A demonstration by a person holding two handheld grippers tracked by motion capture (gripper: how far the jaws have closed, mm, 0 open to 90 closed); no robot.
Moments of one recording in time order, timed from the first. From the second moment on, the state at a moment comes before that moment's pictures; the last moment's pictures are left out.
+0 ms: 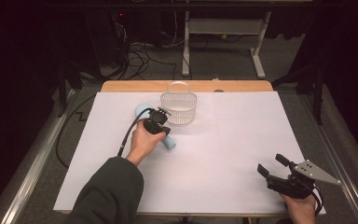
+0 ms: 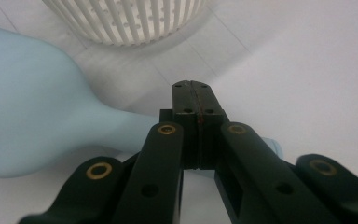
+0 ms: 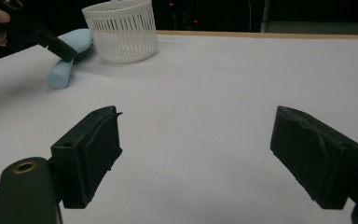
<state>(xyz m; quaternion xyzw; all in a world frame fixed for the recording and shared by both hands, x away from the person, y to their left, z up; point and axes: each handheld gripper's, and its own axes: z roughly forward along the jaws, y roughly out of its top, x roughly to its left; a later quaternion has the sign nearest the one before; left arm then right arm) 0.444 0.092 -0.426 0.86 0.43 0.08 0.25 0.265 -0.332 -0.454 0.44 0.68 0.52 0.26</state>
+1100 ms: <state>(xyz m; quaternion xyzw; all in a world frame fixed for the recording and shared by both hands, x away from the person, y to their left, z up) 0.438 0.104 -0.426 0.86 0.44 0.09 0.25 0.265 -0.332 -0.454 0.44 0.68 0.52 0.26</state>
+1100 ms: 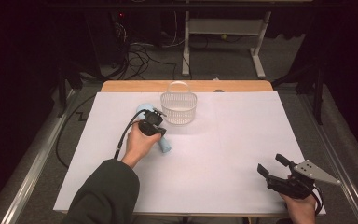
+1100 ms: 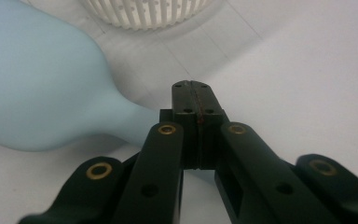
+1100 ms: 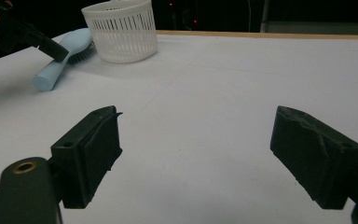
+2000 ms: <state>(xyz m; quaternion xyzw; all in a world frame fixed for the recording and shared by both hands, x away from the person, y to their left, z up) 0.435 0.110 -0.427 0.86 0.44 0.10 0.24 0.265 -0.332 -0.454 0.44 0.68 0.52 0.26</state>
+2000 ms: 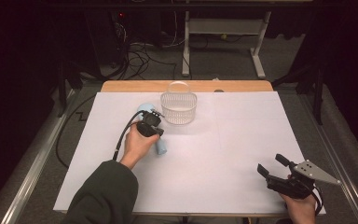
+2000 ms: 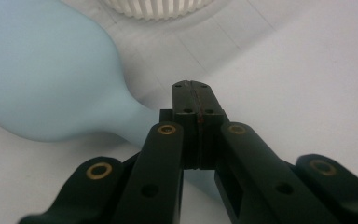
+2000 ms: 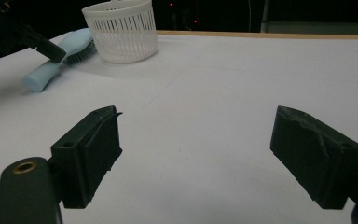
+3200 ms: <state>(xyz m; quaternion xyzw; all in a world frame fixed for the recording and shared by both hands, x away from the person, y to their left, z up) 0.434 0.125 -0.428 0.85 0.46 0.09 0.24 0.265 -0.332 -0.454 0.44 0.68 0.52 0.26</state>
